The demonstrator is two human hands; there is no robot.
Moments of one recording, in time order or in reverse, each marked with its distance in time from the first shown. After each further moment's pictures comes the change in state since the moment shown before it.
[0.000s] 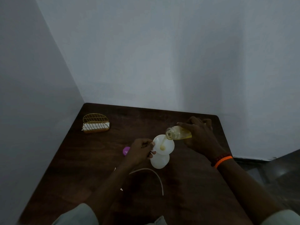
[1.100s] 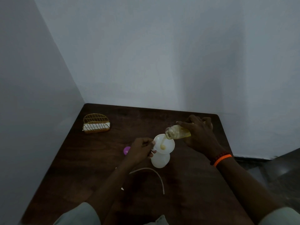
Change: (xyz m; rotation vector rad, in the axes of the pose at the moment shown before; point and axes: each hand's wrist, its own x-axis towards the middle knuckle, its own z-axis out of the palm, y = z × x) left_hand -0.001 0.002 0.000 0.007 -0.005 0.021; right_hand 0.000 -0.005 0.000 -0.023 0.014 0.001
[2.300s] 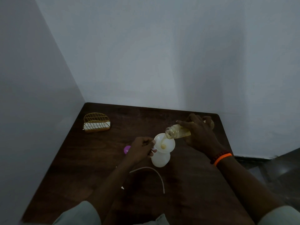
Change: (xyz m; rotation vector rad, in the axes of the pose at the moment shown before) left_hand 0.003 -0.003 -0.001 0.016 -0.003 -0.016; right_hand 0.001 0.000 -0.001 -0.012 -0.001 -0.015
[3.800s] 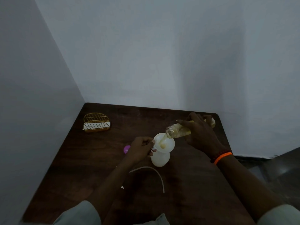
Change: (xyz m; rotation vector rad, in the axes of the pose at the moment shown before) left_hand -0.002 0.002 0.001 -0.006 0.007 -0.004; right_hand 0.000 0.003 0.000 -0.010 0.016 -0.009
